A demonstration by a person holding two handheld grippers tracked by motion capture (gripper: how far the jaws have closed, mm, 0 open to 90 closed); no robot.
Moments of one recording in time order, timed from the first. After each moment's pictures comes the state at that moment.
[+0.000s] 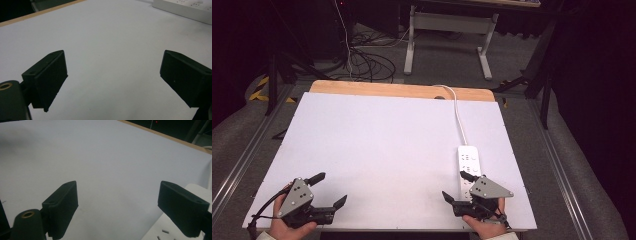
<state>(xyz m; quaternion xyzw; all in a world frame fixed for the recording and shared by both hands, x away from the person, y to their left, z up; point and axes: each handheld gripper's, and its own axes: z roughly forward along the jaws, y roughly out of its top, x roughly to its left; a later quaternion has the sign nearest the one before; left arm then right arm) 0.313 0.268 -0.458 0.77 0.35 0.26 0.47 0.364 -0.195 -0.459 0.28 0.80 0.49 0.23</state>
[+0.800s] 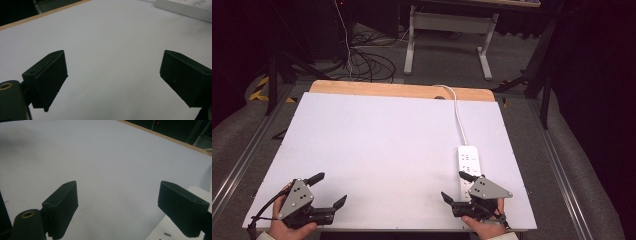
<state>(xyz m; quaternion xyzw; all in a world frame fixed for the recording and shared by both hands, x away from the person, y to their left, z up) 0.311 0.267 -0.457 0.77 0.35 0.27 0.46 0.362 -0.193 -0.457 0.27 0.80 0.49 0.23</state>
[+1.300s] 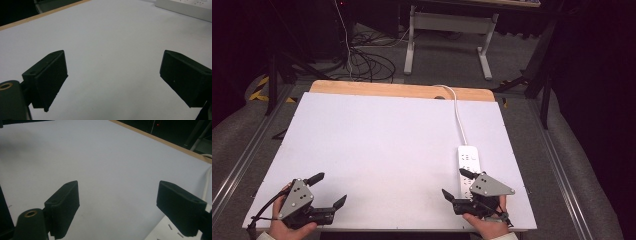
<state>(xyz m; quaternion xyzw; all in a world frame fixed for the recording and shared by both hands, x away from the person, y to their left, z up) 0.311 0.266 -0.457 0.77 0.35 0.27 0.46 0.363 -0.192 -0.441 0.26 0.80 0.48 0.23</state>
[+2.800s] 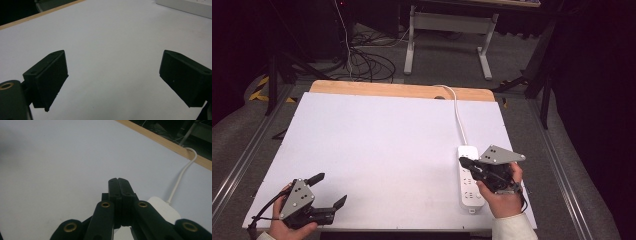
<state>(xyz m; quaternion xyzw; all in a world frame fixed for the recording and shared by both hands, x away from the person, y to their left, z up) 0.311 0.266 -0.458 0.77 0.35 0.27 0.45 0.404 -0.208 -0.384 0.29 0.83 0.43 0.22</state>
